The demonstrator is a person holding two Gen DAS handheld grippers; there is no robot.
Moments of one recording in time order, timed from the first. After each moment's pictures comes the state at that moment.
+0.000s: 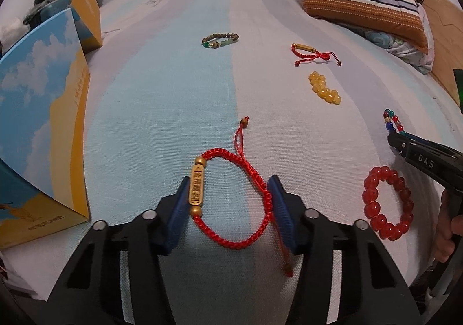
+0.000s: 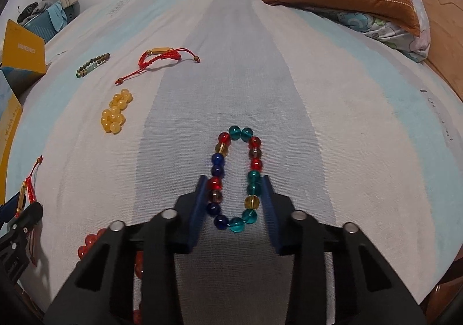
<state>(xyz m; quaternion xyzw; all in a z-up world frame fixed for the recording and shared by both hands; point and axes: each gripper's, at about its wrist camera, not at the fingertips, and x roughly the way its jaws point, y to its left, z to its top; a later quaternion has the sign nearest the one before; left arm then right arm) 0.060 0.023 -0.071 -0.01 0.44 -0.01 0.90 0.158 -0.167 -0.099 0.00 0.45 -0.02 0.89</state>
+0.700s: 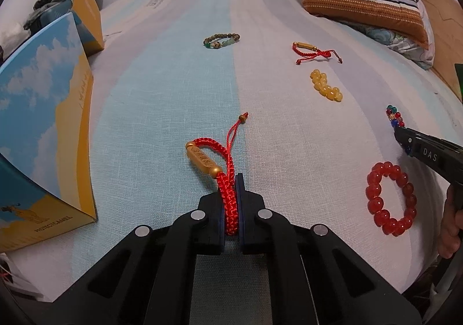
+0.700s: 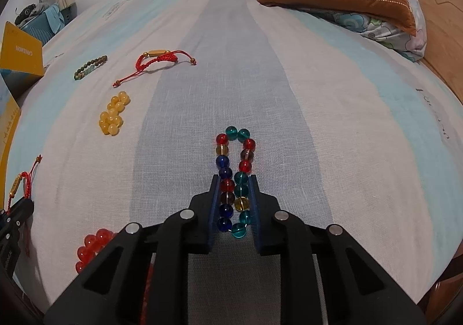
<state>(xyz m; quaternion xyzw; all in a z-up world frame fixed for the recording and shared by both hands) 0.057 0.024 -0.070 0.00 0.44 0.00 0.90 0.156 -0.170 -0.096 0.00 0.44 -0.02 0.90</state>
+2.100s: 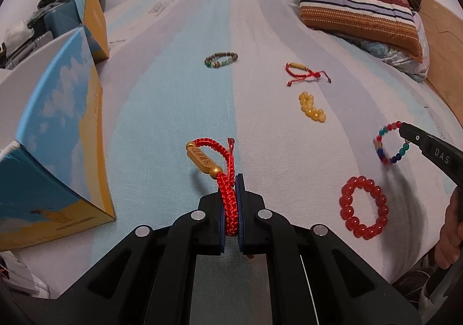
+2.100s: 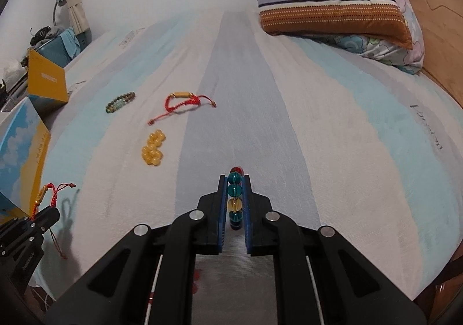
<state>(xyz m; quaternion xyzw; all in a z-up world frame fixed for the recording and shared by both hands) 0.044 0.023 -0.031 -0.02 0.43 -0.01 0.90 0.127 -0.161 -0.039 0.03 0.38 0.01 0.92</state>
